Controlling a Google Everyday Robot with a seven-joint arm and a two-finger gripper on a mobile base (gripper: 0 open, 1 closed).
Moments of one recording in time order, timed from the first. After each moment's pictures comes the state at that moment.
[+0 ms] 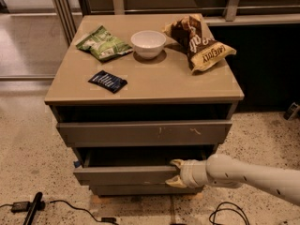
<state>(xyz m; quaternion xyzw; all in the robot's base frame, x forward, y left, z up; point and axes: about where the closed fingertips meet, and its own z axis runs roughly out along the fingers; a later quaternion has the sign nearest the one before) 0.509 -0.095 0.425 -0.59 0.72 0.14 0.33</state>
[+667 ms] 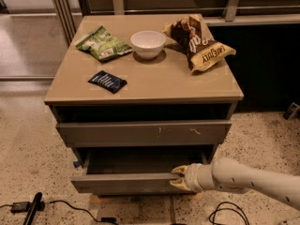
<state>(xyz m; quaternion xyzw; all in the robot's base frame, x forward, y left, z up) 0.494 -0.108 0.427 -0.58 0.73 0.14 0.33</state>
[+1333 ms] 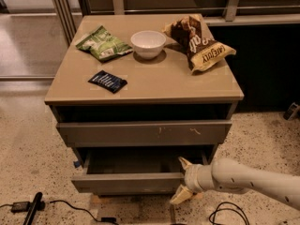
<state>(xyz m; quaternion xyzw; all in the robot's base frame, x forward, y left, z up) 0.494 -0.108 0.427 -0.58 0.73 0.14 0.33</state>
